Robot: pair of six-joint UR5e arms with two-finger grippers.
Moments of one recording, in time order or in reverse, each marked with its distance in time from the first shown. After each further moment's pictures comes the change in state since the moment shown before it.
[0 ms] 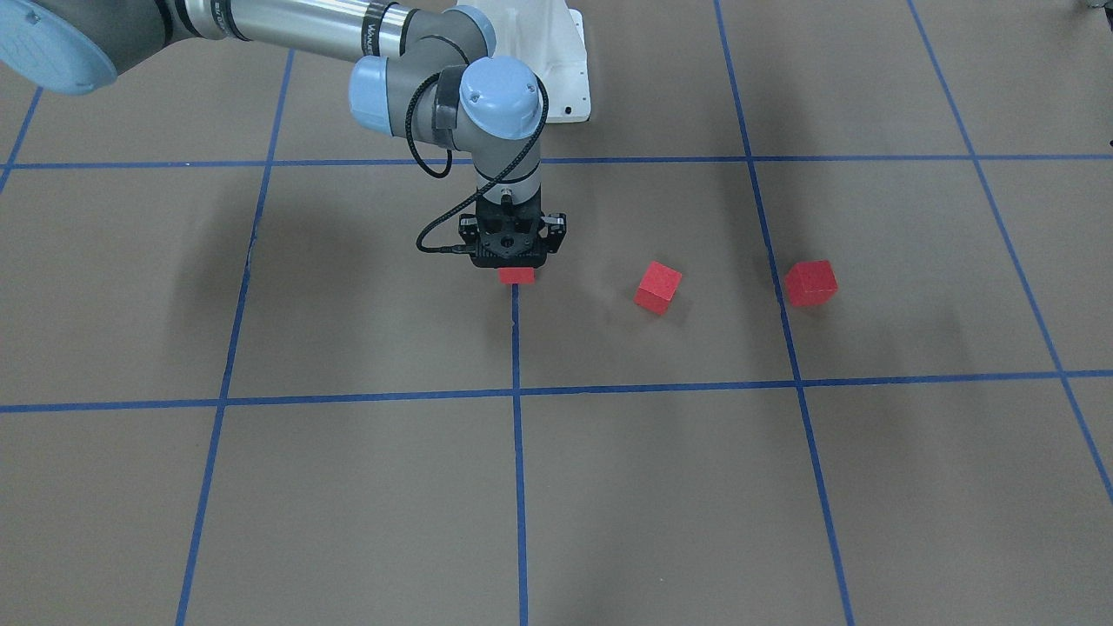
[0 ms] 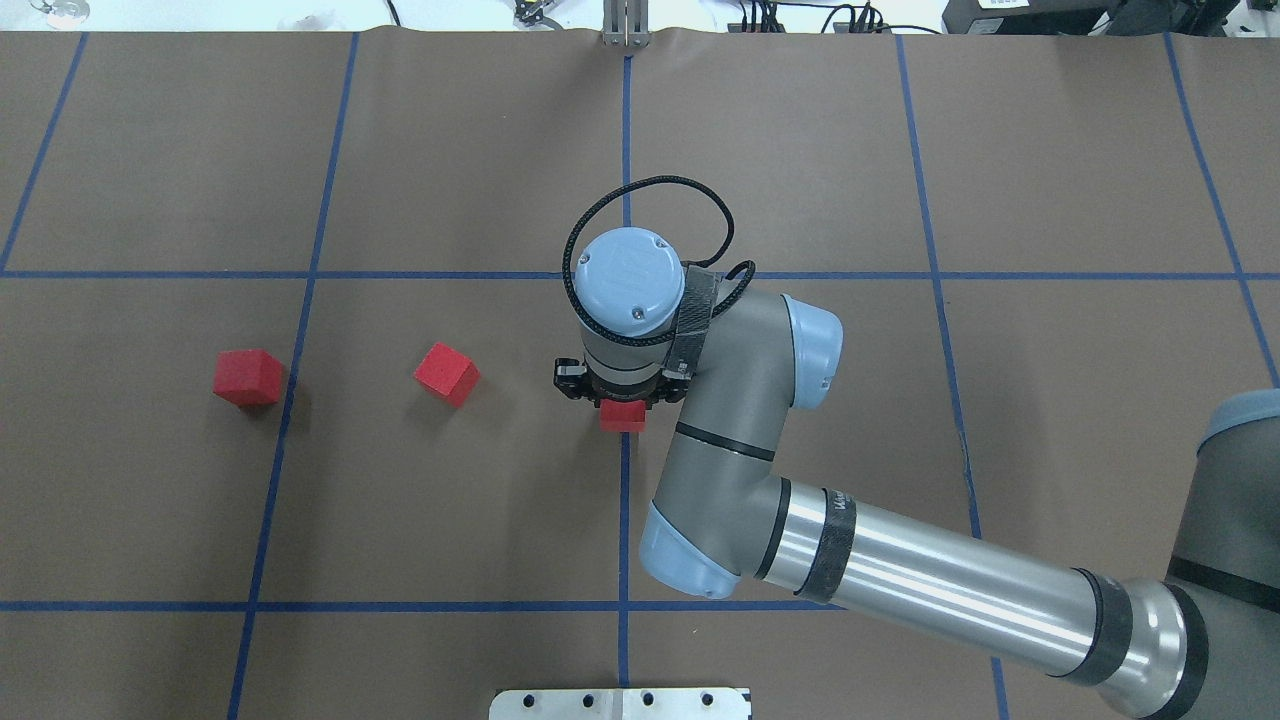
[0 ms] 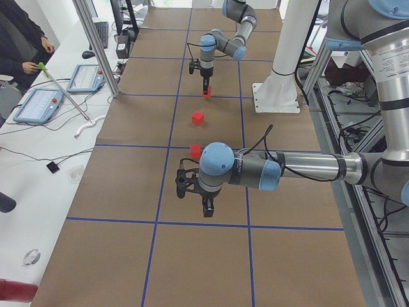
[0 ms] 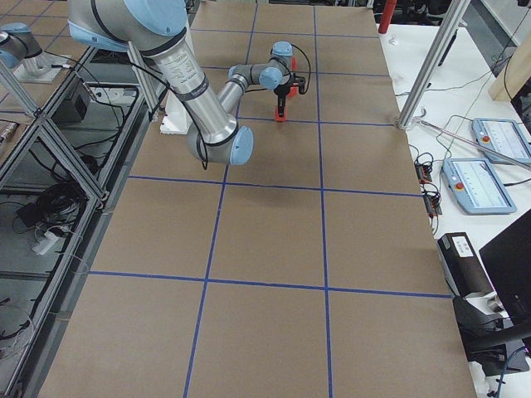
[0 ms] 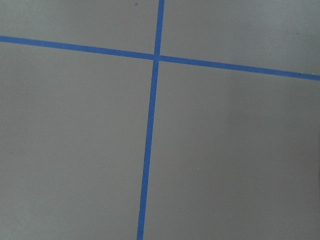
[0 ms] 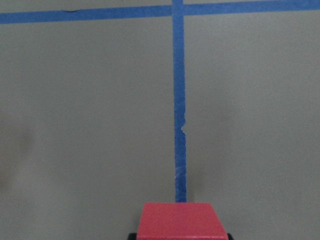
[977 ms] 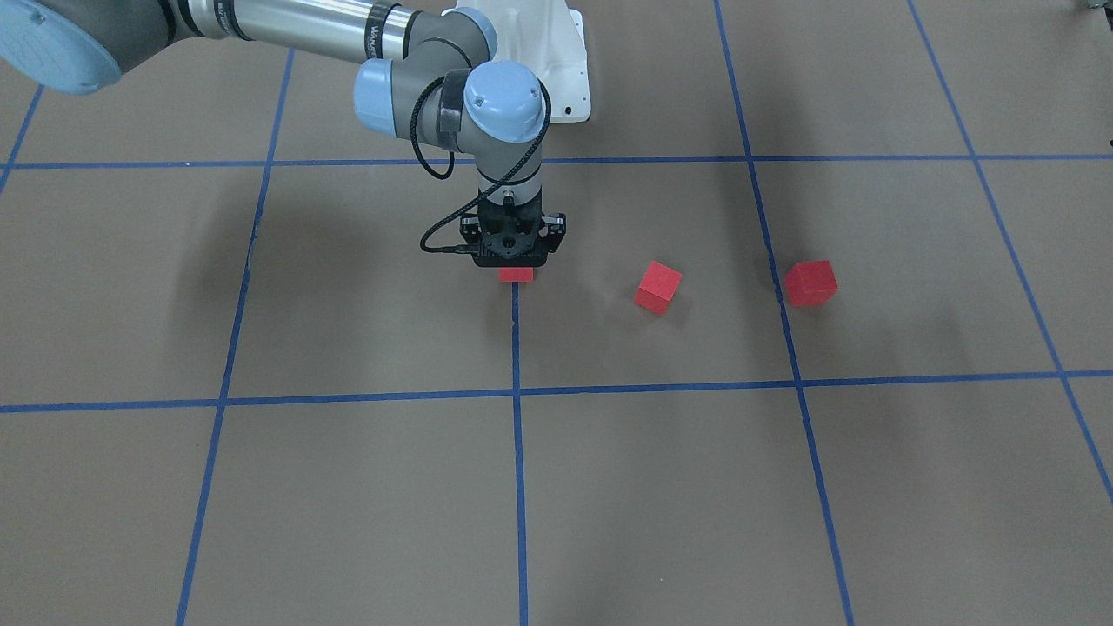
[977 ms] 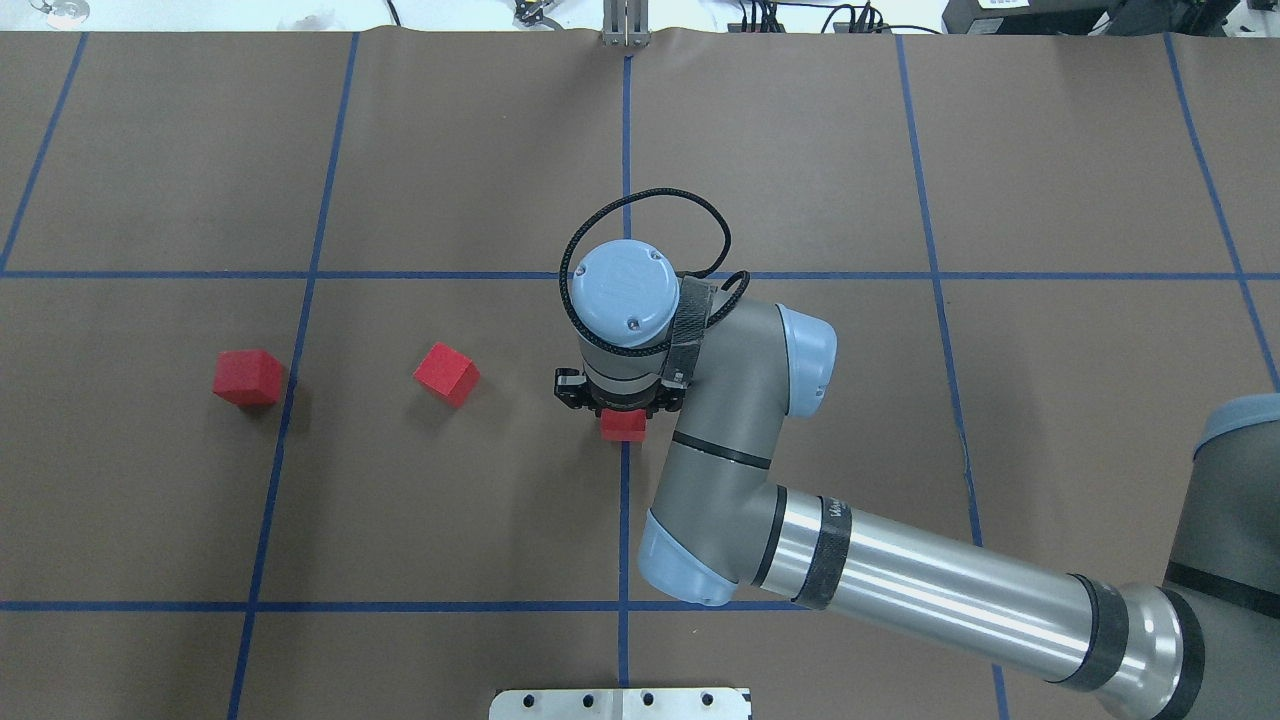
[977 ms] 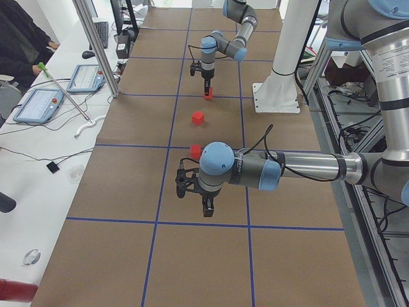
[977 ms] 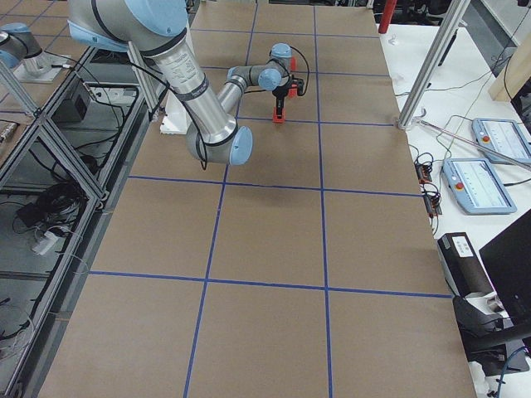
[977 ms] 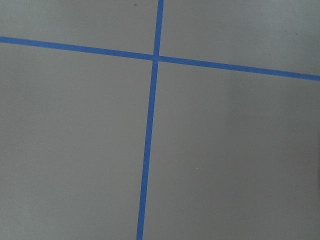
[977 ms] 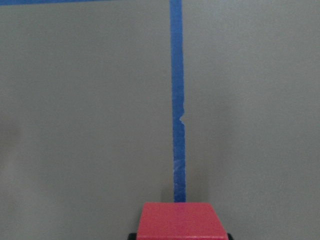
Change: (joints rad) left arm 0.000 0.000 -0.001 0.000 0.000 0.000; right arm -0.011 0.000 -0.013 0.000 0.000 0.002
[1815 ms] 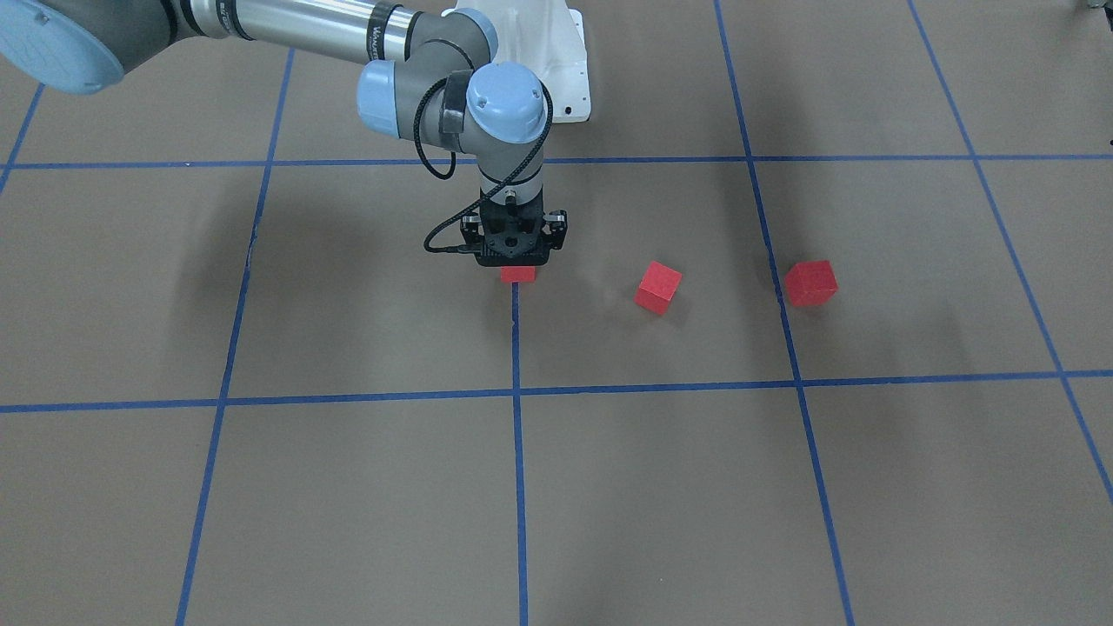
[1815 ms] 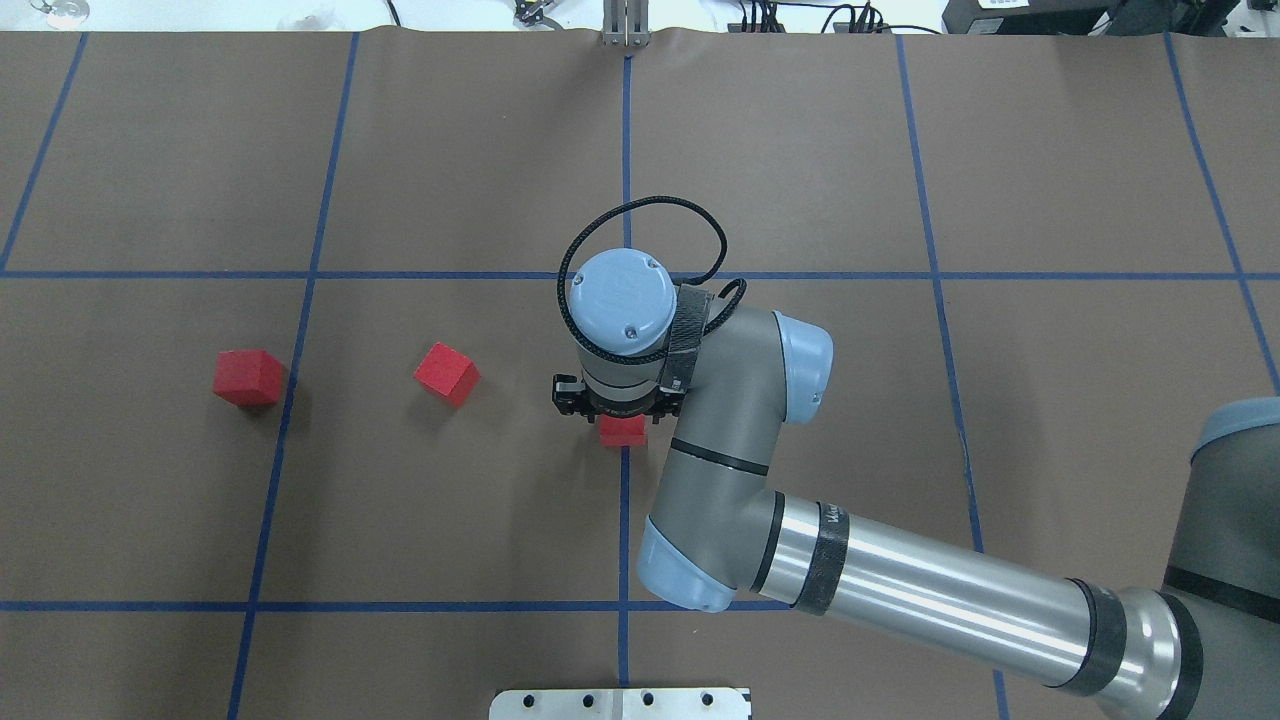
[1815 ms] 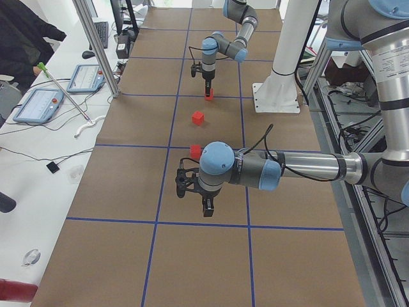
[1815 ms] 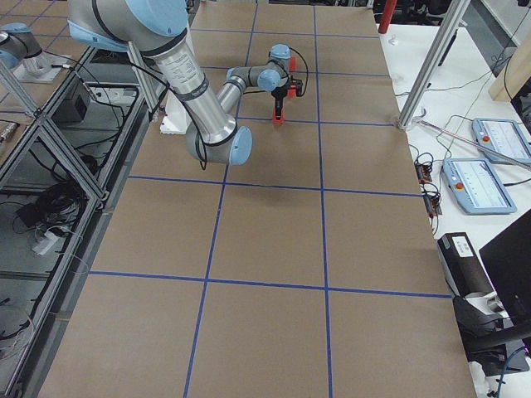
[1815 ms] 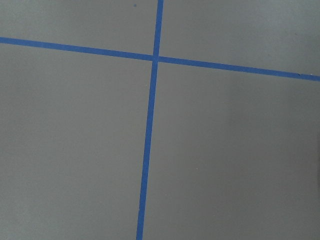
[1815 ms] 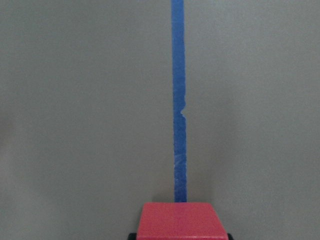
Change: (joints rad) left arm -0.001 -0.001 -0.003 0.000 0.000 -0.001; right arm -0.008 -0.002 -0.004 0.004 -0.002 -0.012
